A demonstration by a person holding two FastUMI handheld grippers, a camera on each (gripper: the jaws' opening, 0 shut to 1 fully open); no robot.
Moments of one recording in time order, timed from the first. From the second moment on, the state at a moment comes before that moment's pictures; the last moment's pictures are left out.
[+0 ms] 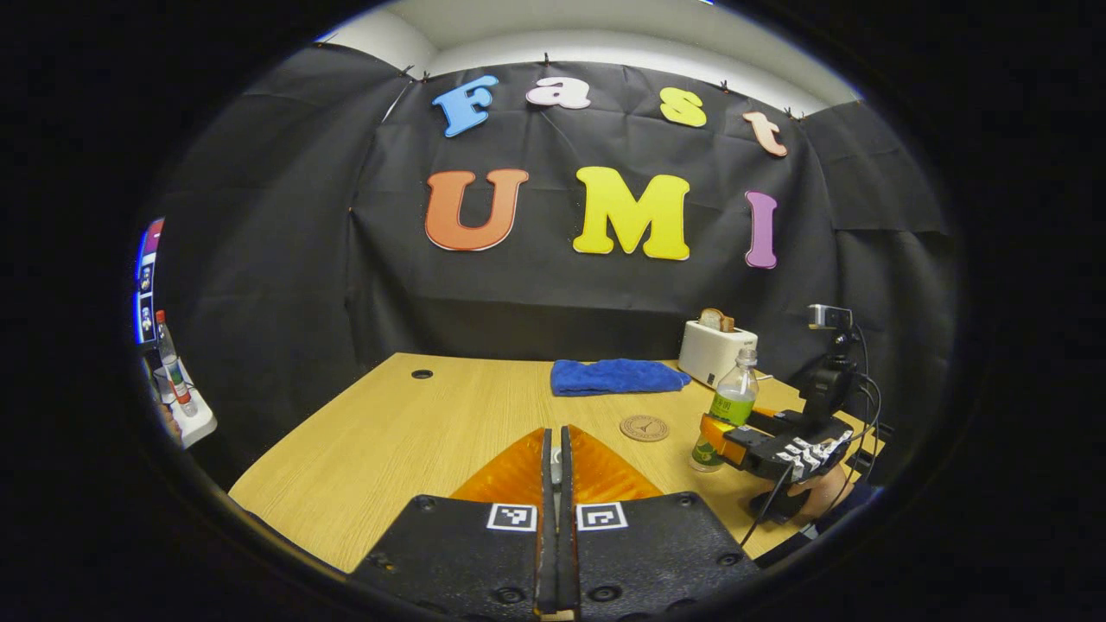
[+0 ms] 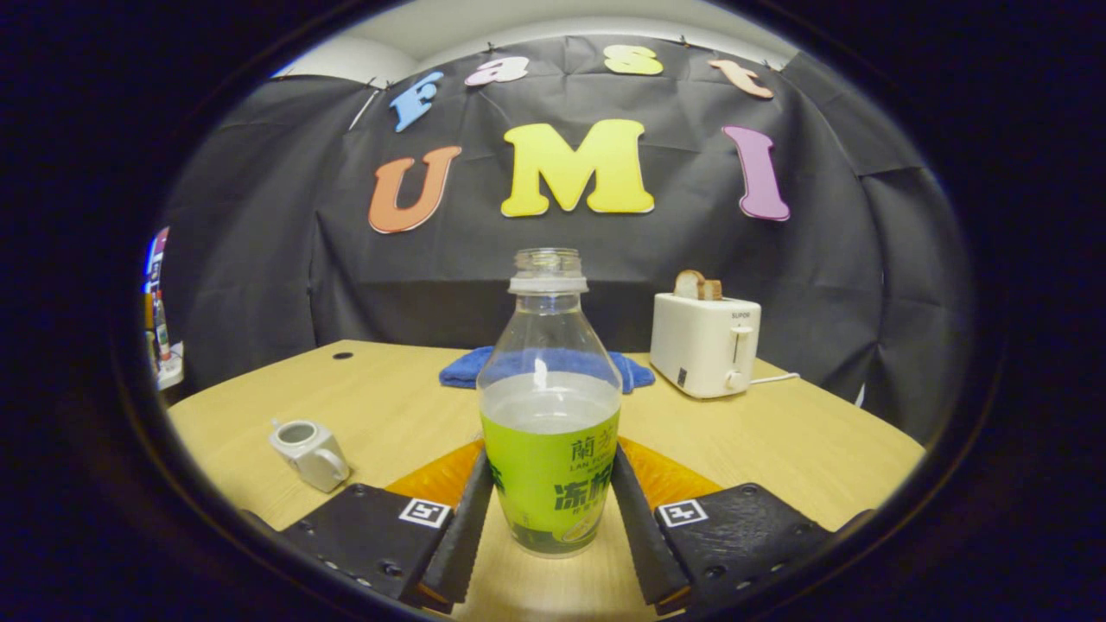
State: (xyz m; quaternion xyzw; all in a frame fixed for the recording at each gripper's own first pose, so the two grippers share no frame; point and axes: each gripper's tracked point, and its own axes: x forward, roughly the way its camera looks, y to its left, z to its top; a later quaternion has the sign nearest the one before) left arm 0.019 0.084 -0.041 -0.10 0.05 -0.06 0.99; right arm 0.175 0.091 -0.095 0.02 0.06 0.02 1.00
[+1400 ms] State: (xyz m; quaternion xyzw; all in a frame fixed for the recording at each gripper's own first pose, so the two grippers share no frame) left arm 0.016 0.147 -0.055 -0.11 0.06 -0.03 0.99; right arm 0.188 0.166 -0.081 -0.58 0.07 -0.02 0.81
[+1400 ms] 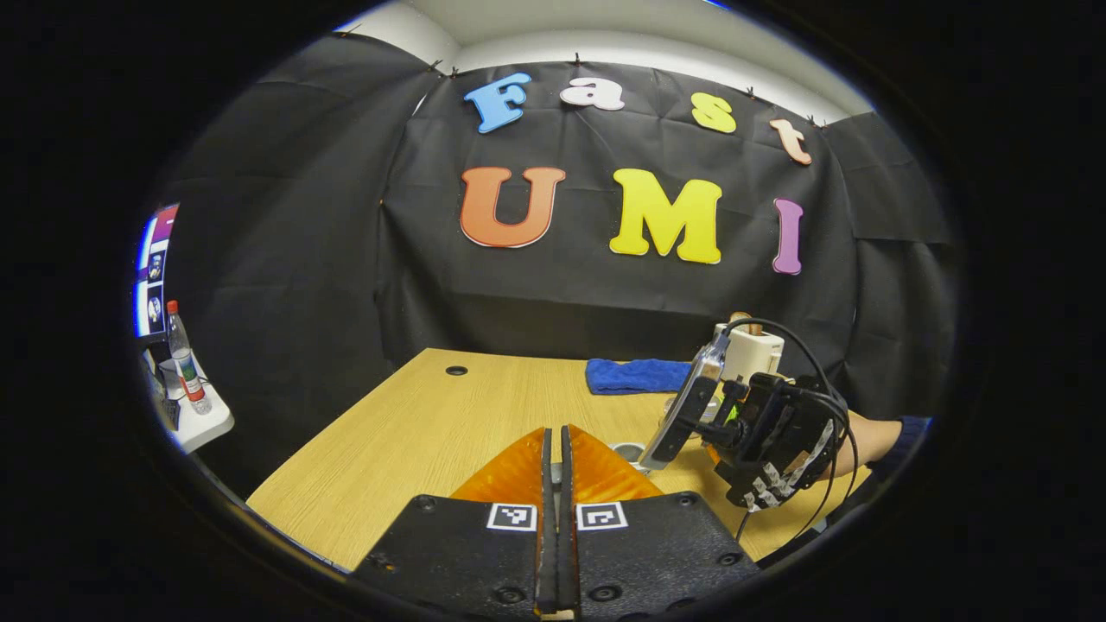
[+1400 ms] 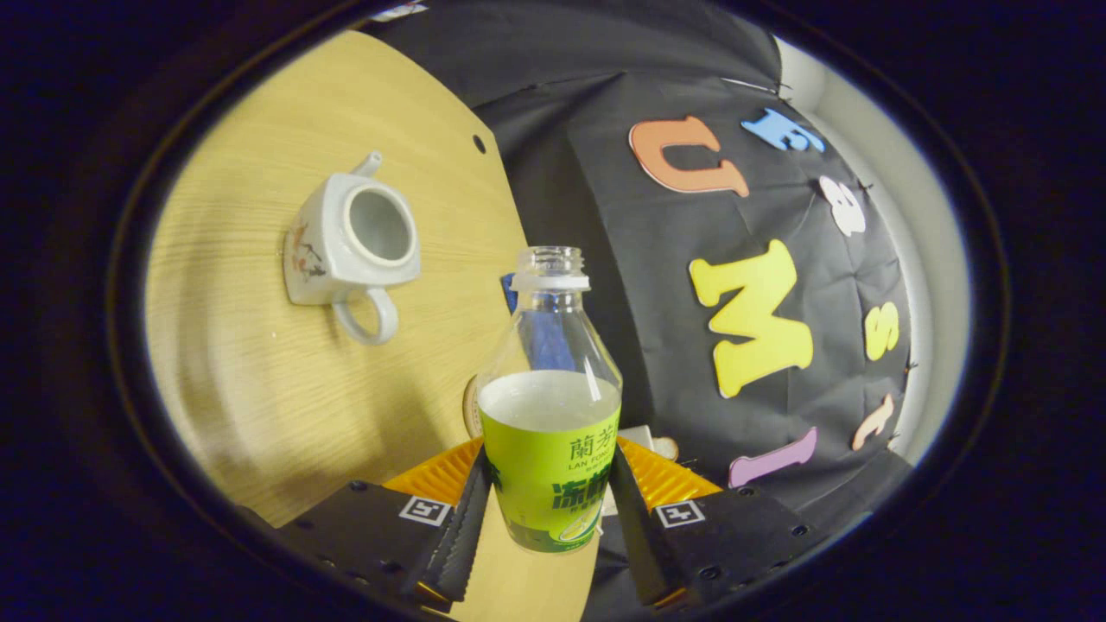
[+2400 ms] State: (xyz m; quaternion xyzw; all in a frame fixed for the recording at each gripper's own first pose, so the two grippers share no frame) left arm 0.011 0.150 -0.054 -0.10 0.06 -0.04 0.99; right arm 0.182 0.194 -0.052 -0.79 -0.06 -0.08 0.61
